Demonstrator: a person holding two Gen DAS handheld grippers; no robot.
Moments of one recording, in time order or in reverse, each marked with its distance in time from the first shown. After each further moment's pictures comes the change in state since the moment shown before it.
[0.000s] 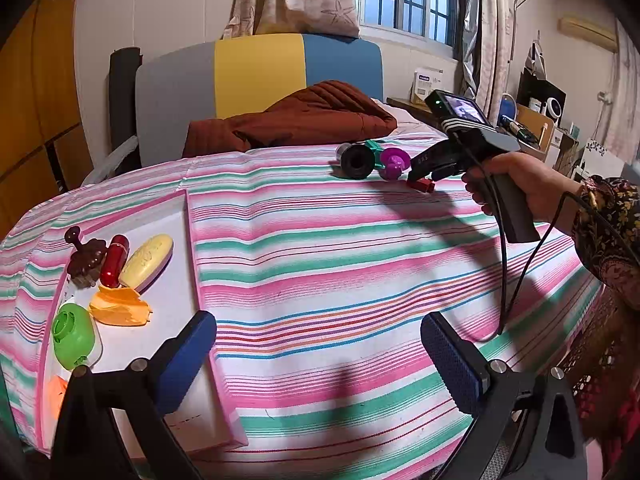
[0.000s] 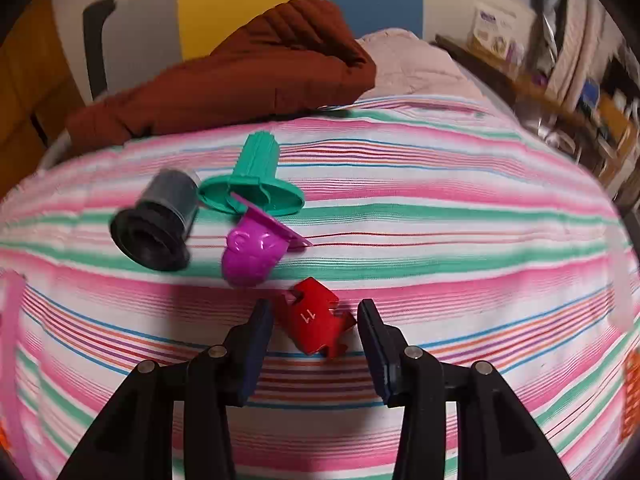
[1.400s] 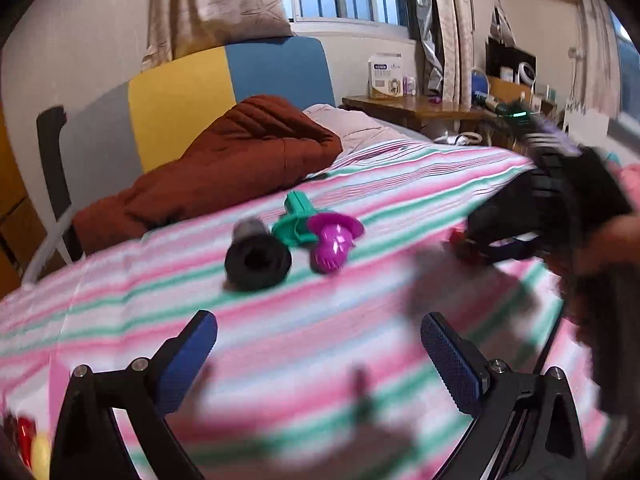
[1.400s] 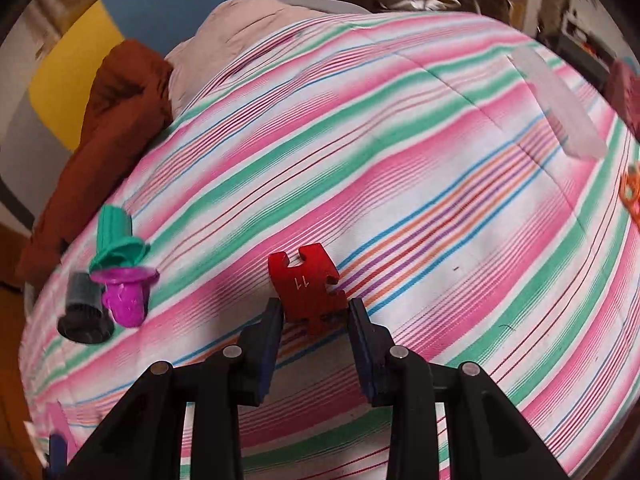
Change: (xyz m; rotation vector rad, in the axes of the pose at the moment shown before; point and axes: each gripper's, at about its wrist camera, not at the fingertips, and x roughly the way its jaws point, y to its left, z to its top) left arm 0.180 -0.115 0.133 0.202 -0.028 -0.030; right arm -0.005 -0.123 -0.024 0.597 0.135 0.006
